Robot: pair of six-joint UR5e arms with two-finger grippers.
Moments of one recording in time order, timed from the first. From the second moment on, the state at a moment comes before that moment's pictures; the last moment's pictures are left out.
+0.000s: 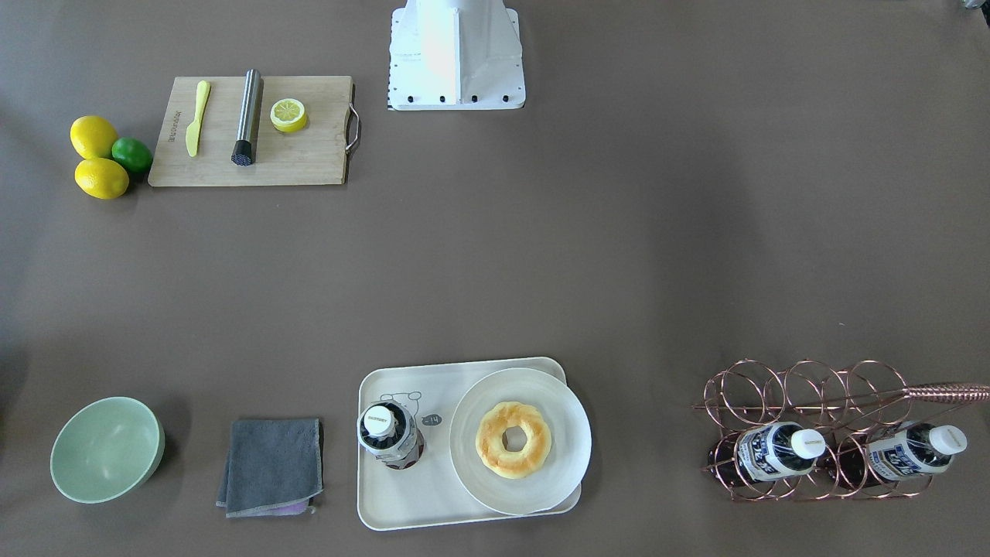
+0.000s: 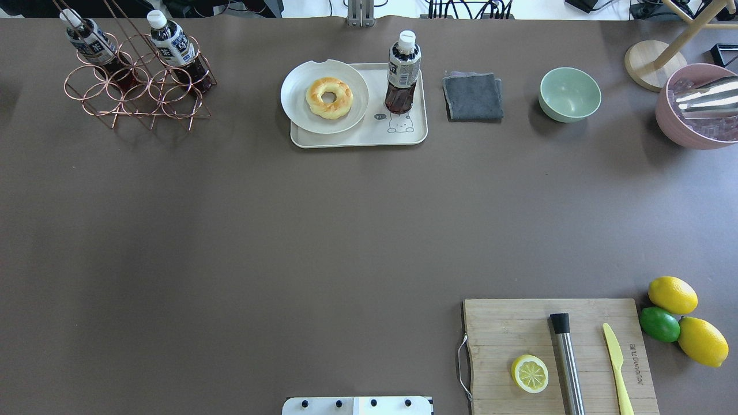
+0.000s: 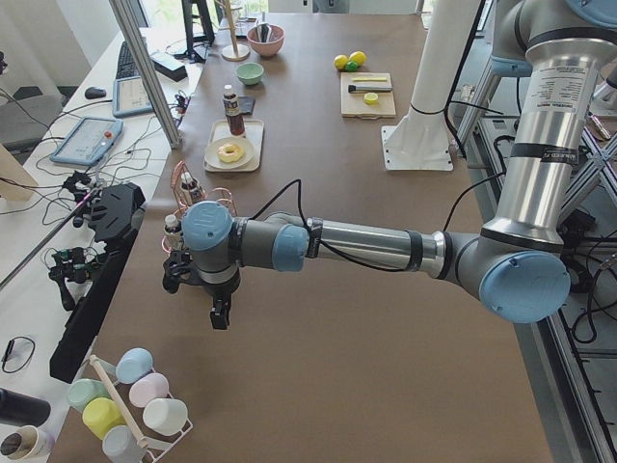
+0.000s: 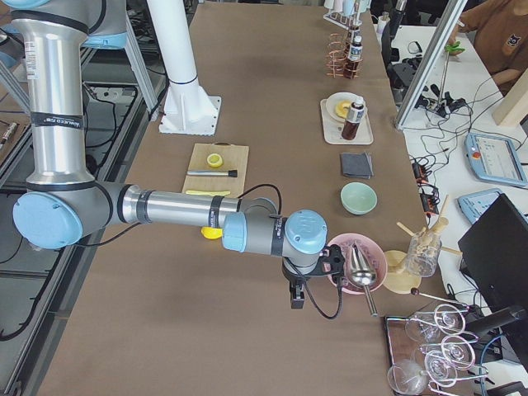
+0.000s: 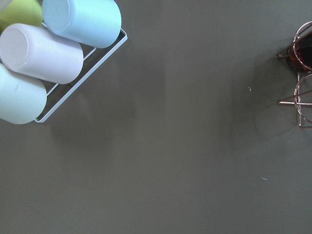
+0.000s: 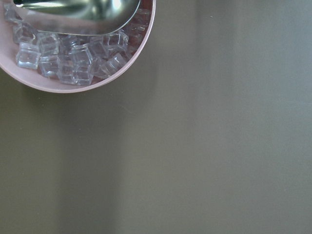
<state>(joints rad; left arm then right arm) -1.61 -1.73 -1.53 -1.57 -2.36 -0.08 1.65 -1.59 1.56 -1.59 2.34 -0.13</state>
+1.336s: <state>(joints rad) -1.60 -1.71 -1.53 -1.57 -2.36 -0.08 1.65 -1.57 1.56 -1.59 2.34 -0.13</state>
